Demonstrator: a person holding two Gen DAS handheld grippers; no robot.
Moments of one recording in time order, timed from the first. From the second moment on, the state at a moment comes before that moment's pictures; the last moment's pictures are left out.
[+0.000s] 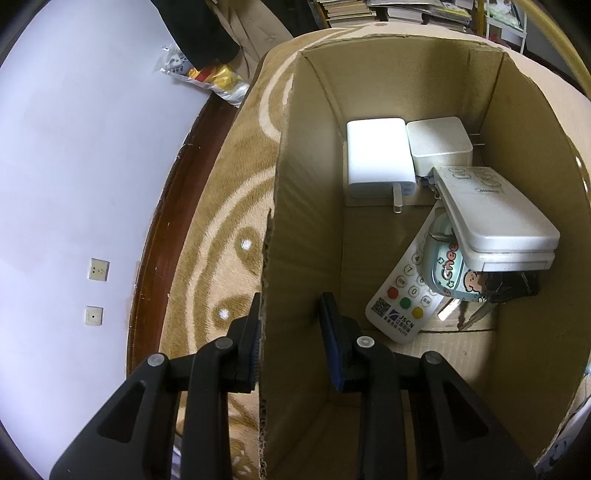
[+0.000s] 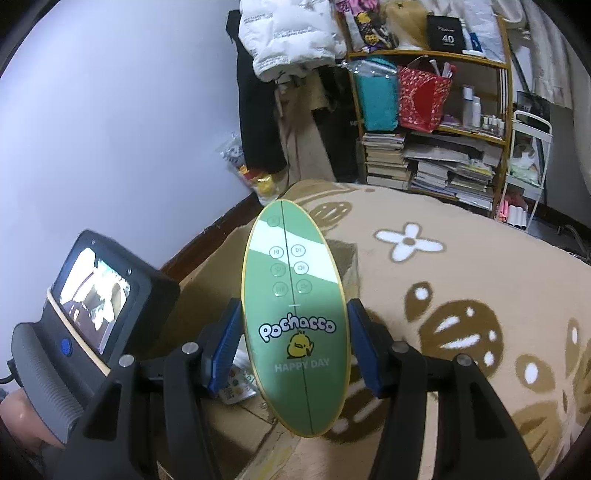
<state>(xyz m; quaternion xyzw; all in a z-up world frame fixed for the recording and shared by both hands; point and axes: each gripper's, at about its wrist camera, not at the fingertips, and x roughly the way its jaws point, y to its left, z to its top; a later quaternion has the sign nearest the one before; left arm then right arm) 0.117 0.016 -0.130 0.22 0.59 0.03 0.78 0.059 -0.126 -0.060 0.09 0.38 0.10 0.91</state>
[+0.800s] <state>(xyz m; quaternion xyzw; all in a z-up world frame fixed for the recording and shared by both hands) 0.117 0.011 -0.134 0.23 0.59 0.03 0.77 0.031 -0.155 -0.054 0.11 0.39 0.06 0.91</state>
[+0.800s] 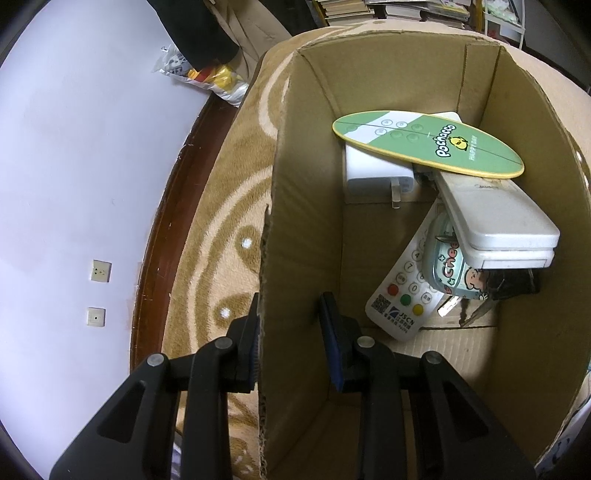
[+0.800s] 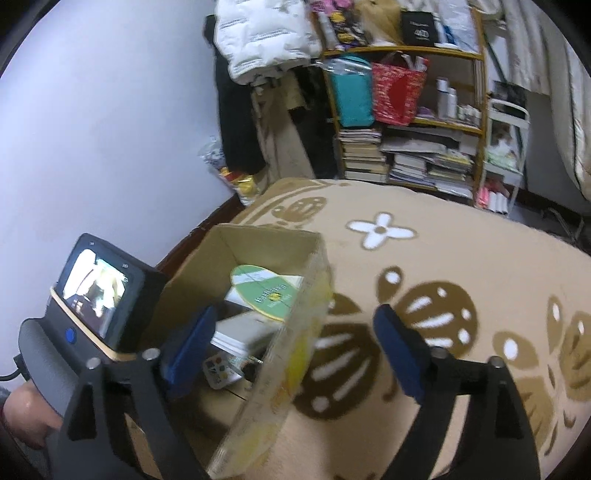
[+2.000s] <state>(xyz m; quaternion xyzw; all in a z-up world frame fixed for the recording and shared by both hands) 0.114 0.017 -0.133 0.23 0.59 0.02 0.77 -0.045 -0.286 -0.158 0.20 0.51 -0.17 0.82</state>
